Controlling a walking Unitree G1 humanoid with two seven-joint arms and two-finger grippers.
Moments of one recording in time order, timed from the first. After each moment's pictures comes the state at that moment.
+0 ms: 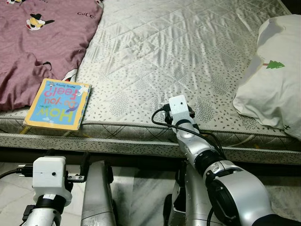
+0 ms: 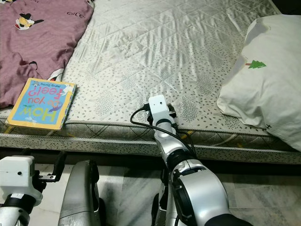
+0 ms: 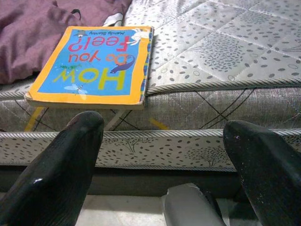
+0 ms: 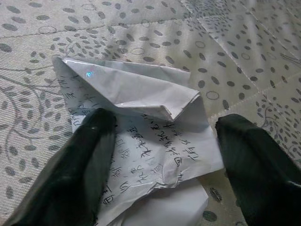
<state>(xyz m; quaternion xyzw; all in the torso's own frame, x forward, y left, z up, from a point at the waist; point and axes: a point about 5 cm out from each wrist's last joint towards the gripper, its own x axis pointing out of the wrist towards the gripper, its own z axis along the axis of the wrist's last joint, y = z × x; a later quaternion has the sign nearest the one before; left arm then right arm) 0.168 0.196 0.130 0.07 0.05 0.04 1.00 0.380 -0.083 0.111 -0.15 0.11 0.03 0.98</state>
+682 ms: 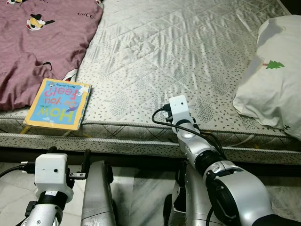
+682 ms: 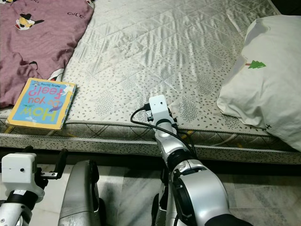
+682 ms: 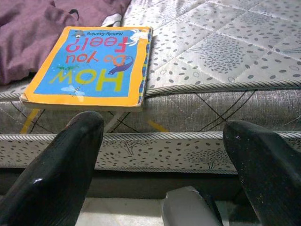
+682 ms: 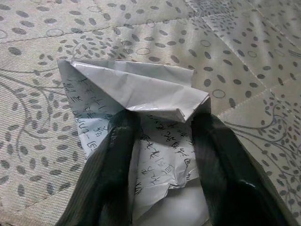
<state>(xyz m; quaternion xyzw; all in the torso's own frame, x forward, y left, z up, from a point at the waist) 0.176 0.196 0.129 0.07 0.05 0.03 1.00 0.380 -0.083 0.110 -0.13 0.11 0.04 0.98</state>
